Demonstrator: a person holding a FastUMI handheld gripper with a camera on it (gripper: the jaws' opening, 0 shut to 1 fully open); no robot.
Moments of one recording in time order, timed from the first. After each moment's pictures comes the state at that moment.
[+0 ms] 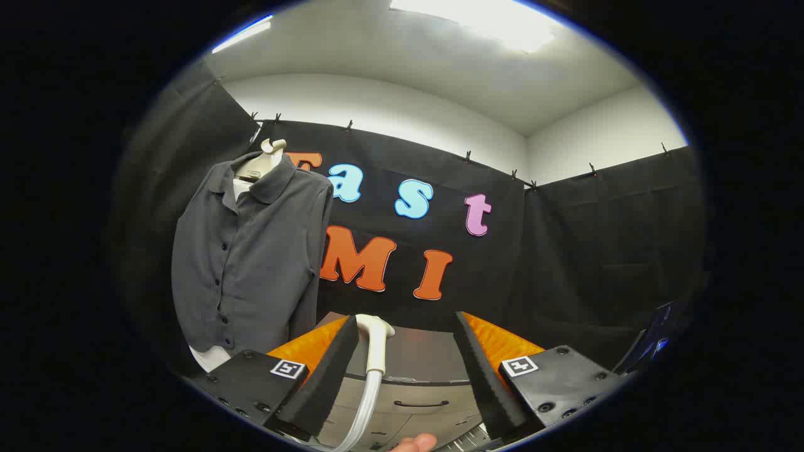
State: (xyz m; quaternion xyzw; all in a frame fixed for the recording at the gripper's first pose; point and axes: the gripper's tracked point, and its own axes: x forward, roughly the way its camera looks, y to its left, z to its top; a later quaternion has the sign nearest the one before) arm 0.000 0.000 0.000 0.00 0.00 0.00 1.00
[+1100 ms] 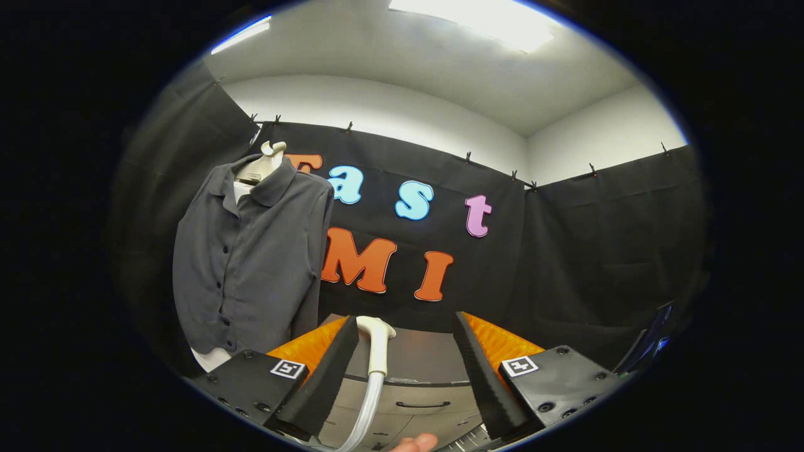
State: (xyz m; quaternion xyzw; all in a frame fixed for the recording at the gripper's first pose) arm -0.002 0.005 0.004 0.00 -0.01 0.00 1.00
